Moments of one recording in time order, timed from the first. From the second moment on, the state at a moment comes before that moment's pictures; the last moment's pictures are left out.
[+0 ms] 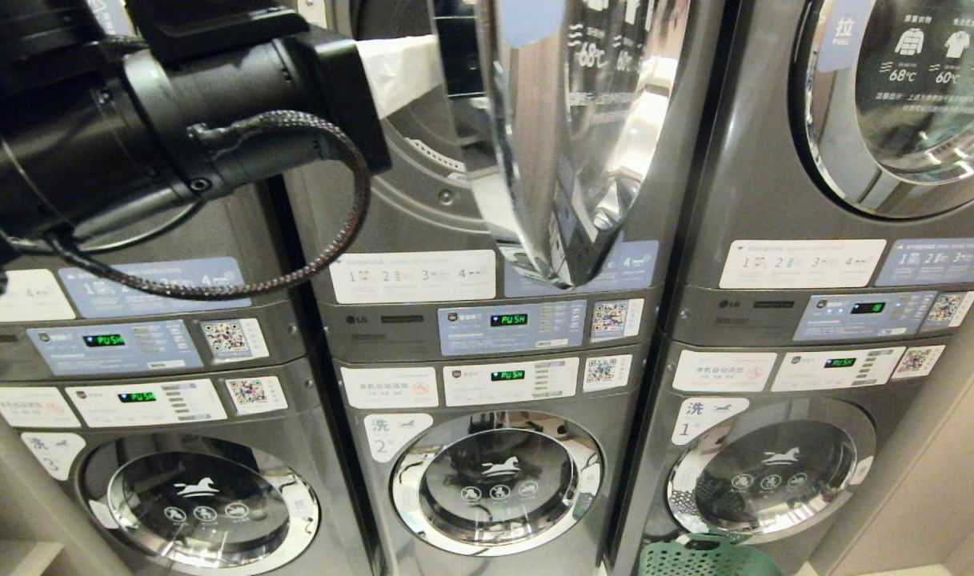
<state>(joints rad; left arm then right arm) -0.65 1.54 -1.29 -0.50 -0.40 0.13 0.00 0.00 0.00 0.00 0.04 -0.07</state>
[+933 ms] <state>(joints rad) -1.05 2.04 -1.87 -0.45 -0.36 0.22 0.00 0.00 0.00 0.00 0.01 -0.04</state>
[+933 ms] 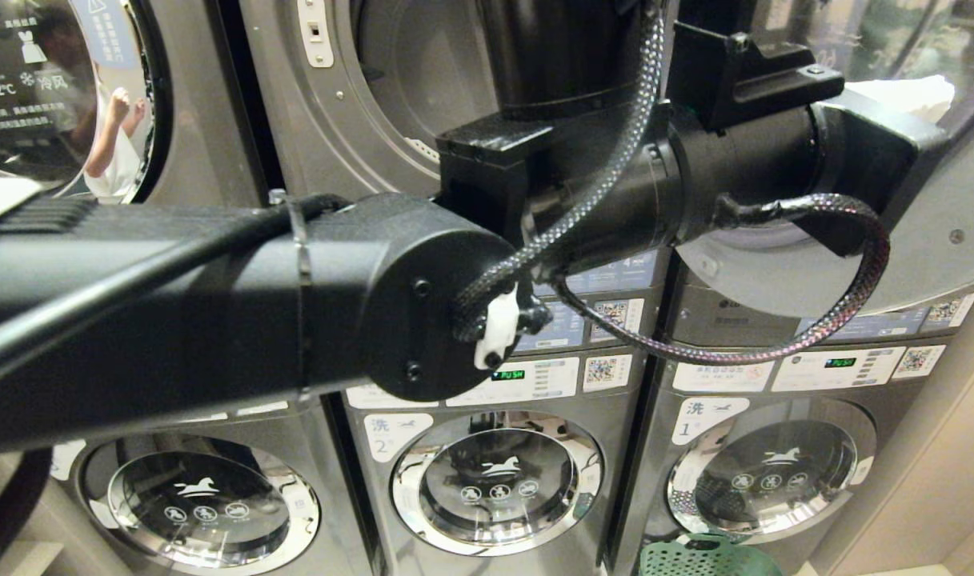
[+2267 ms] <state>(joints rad) -0.55 1.44 -0.97 -0.31 -0.33 0.21 0.00 0.00 0.00 0.00 0.01 -0.04</state>
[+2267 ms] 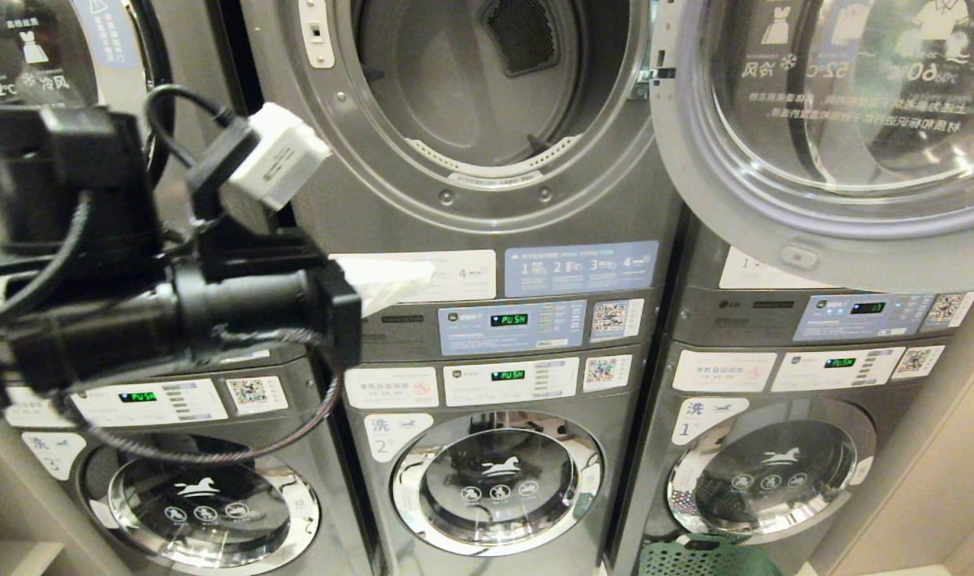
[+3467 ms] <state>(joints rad) -0.04 0.40 -0.04 -0.14 -0.18 0.06 0.00 0.00 0.00 0.00 0.01 -0.04</state>
